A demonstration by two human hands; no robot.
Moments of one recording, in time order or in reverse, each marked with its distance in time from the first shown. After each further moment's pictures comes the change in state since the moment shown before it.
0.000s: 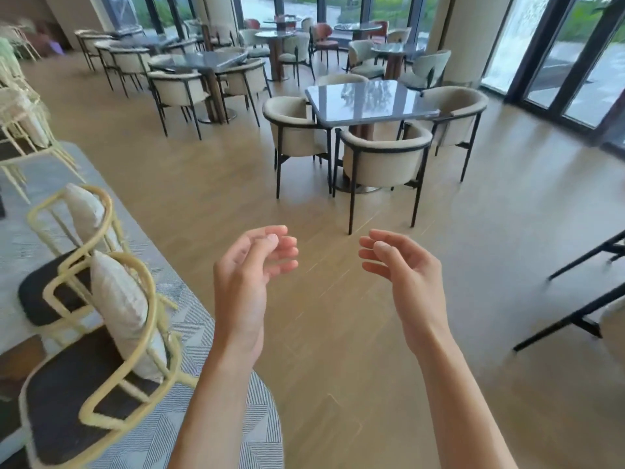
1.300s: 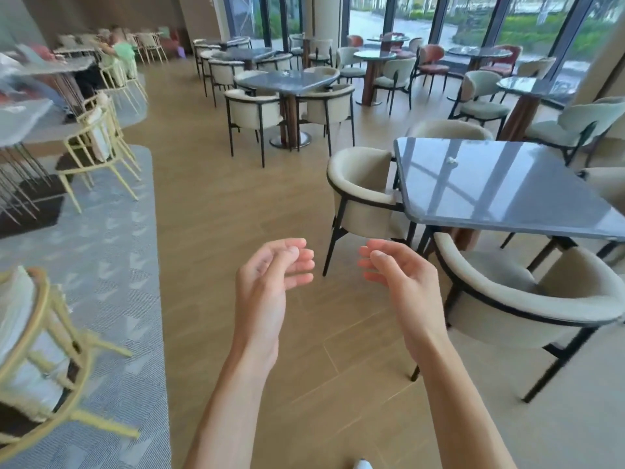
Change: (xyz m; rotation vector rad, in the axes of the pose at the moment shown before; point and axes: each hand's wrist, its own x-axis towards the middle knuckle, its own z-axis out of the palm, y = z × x) left_hand 0.796 -0.136 0.190 0.062 0.272 0.033; right_hand 0.817 0.074 0.312 -0.085 -0.361 -0.026
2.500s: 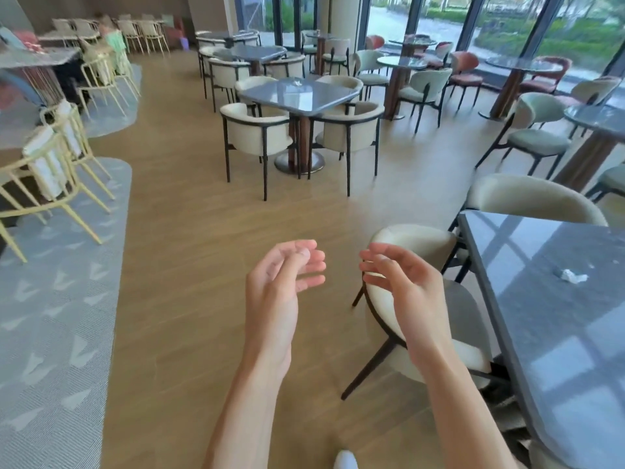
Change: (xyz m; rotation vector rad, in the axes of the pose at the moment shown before) left_hand 0.753 -0.047 0.117 -0.059 0.029 -0.001; right_hand 0.721 0.034 0.277 0.043 -0.025 0.039
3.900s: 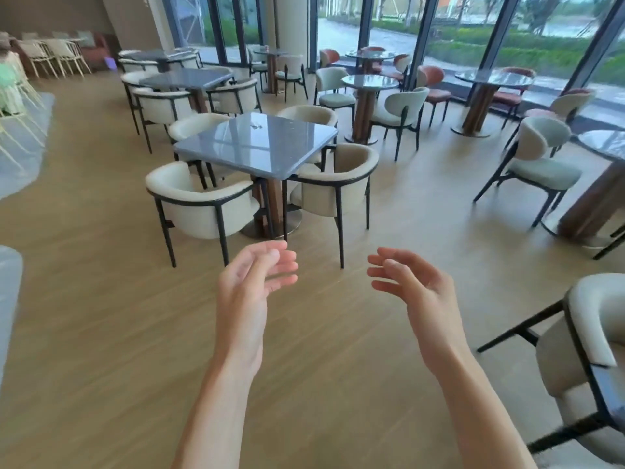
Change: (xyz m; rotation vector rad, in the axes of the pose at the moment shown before) left_hand 0.900 -0.084 0.137 0.007 -0.135 0.007; right_hand 0.823 0.037 0.265 -0.001 0.139 -0.030
